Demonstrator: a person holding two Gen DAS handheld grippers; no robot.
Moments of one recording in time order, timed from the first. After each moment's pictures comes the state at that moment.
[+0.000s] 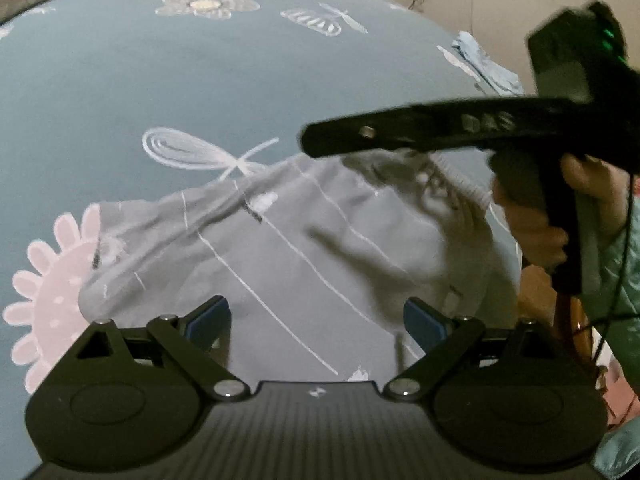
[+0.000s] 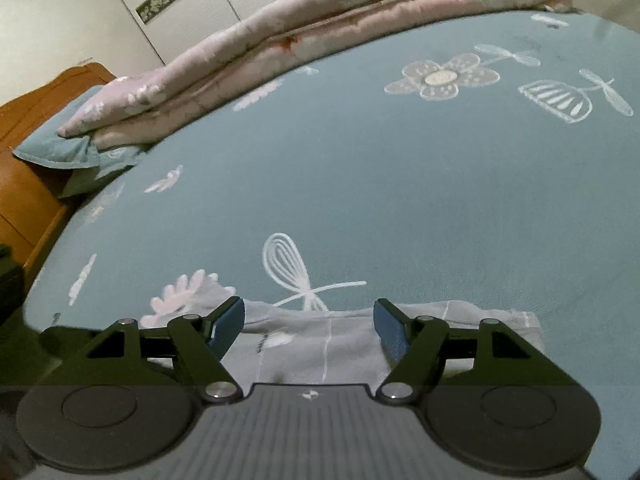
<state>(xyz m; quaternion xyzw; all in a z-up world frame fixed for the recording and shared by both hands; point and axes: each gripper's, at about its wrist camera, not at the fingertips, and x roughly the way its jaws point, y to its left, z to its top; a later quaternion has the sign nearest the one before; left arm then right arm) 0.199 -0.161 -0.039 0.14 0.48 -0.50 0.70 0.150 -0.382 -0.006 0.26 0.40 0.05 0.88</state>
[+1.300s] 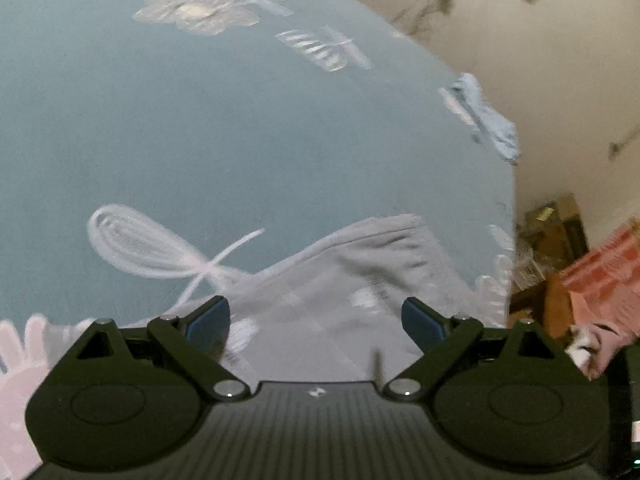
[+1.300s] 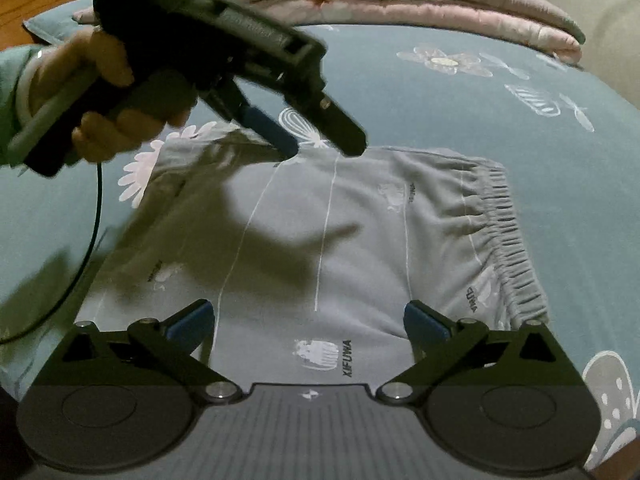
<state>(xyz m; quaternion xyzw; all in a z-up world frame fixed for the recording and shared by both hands) 0.253 -0.235 -0.042 0.06 0.50 -0.54 0.67 0.039 -0.316 -0.020 0.10 0.45 0.02 0.89</state>
